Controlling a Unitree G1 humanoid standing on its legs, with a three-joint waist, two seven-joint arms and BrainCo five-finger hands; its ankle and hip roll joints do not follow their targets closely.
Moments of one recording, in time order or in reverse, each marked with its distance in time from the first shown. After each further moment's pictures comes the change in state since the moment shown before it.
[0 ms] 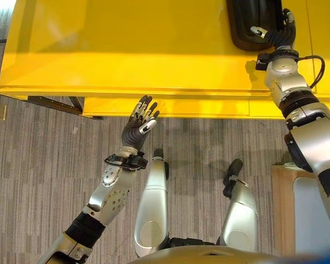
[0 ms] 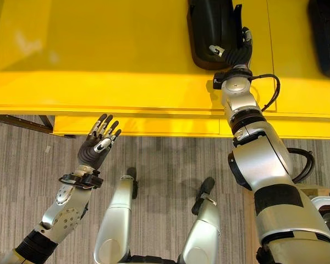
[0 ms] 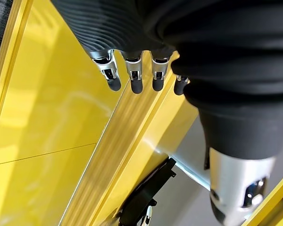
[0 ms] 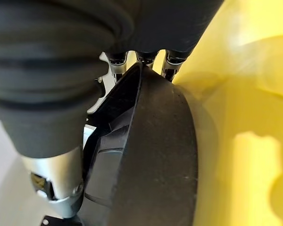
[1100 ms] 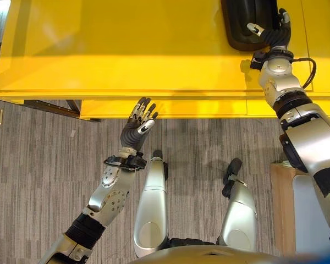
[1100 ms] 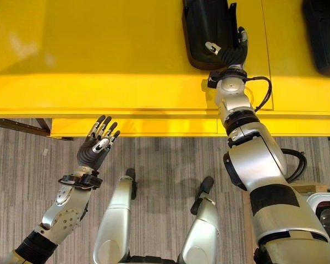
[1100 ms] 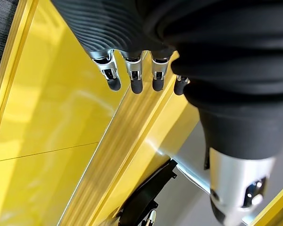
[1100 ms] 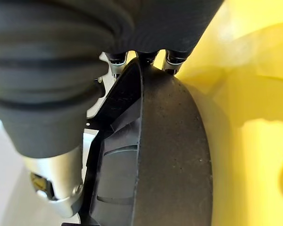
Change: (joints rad) left arm 0.009 -0.004 0.004 0.004 -0.028 0.000 0.002; right arm 0.004 0.042 -0.041 -0.002 0.040 -0.033 -0.004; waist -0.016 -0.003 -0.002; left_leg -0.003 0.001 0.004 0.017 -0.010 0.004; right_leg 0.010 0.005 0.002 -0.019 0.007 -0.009
